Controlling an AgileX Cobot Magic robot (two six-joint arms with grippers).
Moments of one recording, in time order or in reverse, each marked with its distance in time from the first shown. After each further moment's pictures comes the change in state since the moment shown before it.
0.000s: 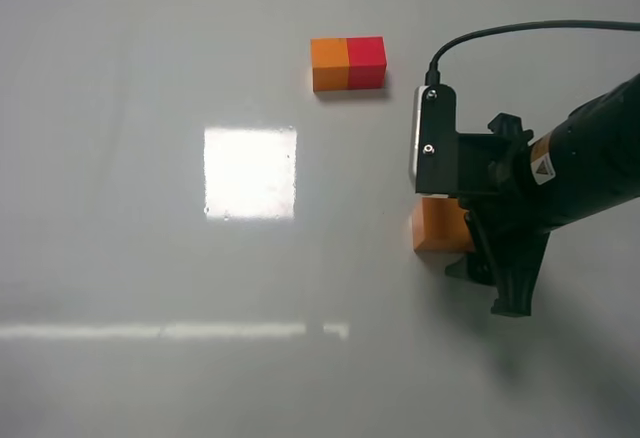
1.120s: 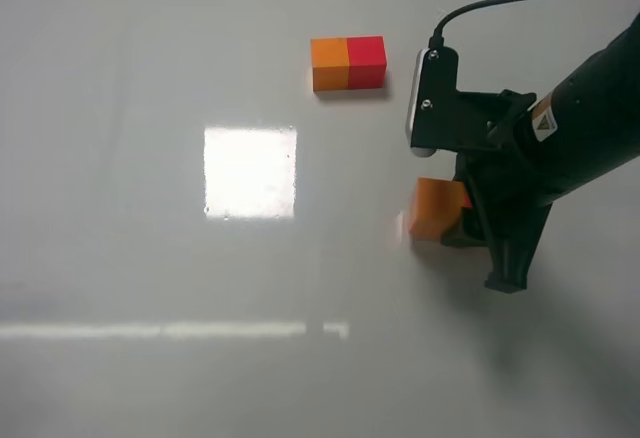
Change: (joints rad) left arm 0.000 0.000 0.000 0.001 0.000 0.000; right arm 0.000 0.021 -0.147 0.092 0.133 0.000
